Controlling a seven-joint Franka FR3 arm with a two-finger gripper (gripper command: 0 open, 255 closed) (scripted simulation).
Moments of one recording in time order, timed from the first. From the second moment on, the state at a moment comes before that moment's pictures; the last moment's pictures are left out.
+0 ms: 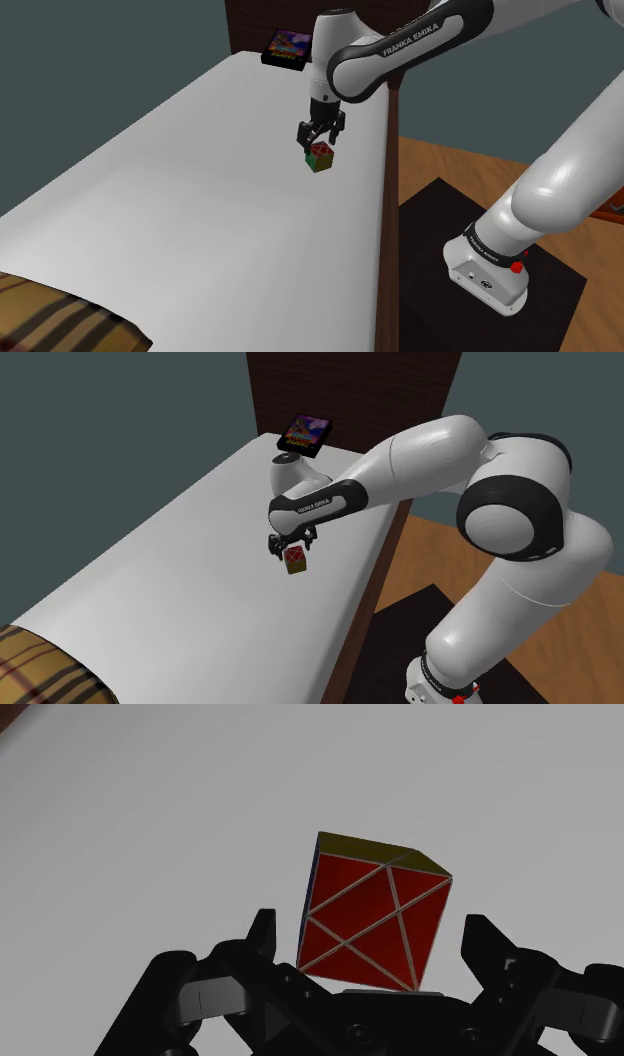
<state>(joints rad) 0.04 0.02 0.39 -2.25 0.02 2.23 0.42</state>
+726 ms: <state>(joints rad) 0.04 0.08 0.39 -2.27 -0.01 2.31 0.44</state>
